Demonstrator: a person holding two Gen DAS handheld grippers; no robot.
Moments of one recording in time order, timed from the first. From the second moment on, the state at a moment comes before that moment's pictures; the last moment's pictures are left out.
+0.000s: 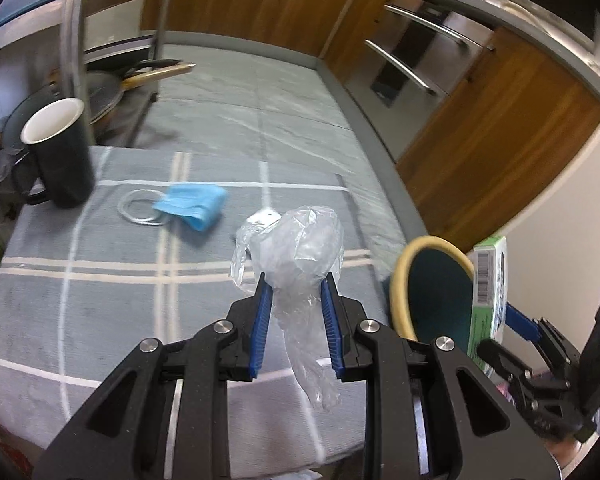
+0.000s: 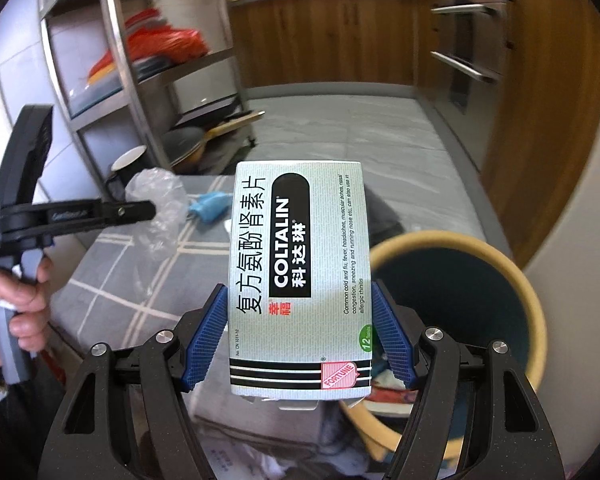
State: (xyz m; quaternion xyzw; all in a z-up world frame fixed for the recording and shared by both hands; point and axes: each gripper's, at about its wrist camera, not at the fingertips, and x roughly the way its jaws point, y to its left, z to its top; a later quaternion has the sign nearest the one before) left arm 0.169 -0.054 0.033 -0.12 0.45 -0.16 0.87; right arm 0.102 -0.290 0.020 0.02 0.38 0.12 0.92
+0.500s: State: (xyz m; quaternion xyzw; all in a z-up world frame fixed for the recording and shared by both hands) left arm 0.150 -0.165 0.041 -0.08 0.44 -0.28 0.85; right arm 0.066 -0.374 0.016 0.08 0.36 0.05 0.93
